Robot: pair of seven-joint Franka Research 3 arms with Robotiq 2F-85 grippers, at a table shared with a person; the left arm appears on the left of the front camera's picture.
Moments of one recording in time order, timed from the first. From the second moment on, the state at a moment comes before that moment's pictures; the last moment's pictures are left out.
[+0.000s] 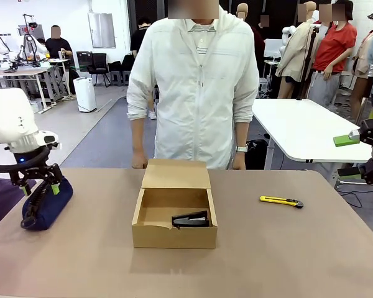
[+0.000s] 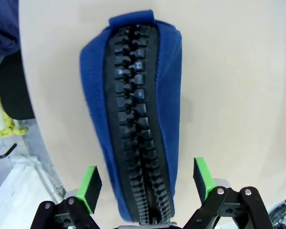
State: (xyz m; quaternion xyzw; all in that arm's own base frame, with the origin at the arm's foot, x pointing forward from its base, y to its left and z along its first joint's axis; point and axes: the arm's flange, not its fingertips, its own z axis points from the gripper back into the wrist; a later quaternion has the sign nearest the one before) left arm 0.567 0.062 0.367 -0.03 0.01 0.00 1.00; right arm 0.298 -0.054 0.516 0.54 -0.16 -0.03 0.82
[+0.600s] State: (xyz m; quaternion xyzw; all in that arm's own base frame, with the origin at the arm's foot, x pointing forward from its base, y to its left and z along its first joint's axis) left arm 0.563 0.051 0.328 -0.05 -0.01 -0.03 1.00; right arm 0.298 -0.054 0.516 0.54 -0.16 -0.03 0.82
